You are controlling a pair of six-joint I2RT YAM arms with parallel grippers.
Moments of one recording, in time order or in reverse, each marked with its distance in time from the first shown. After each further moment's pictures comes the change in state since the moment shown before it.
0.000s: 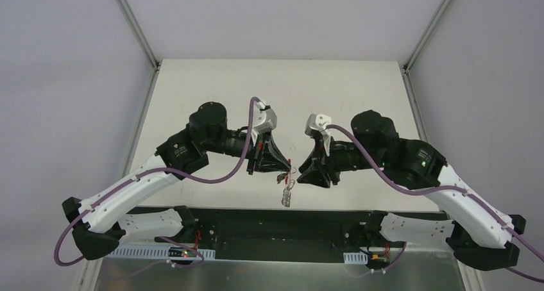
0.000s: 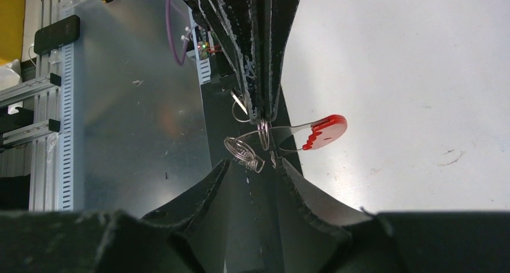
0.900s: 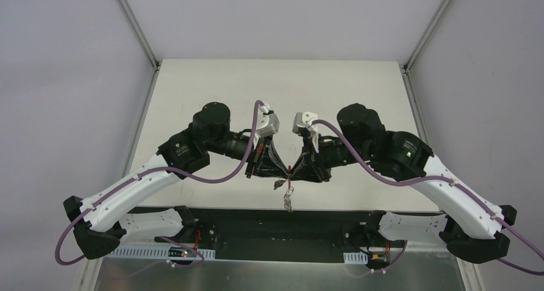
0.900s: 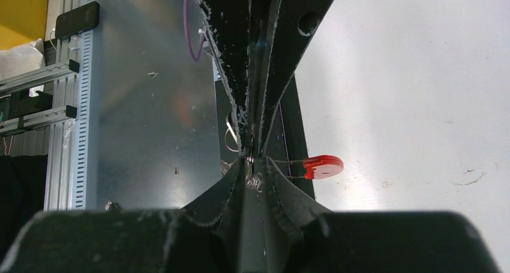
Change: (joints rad) left arm 0.000 0.017 0.000 -0.060 0.081 -0.004; right arm 0.001 0.101 0.056 -0.012 -0.086 -0.030
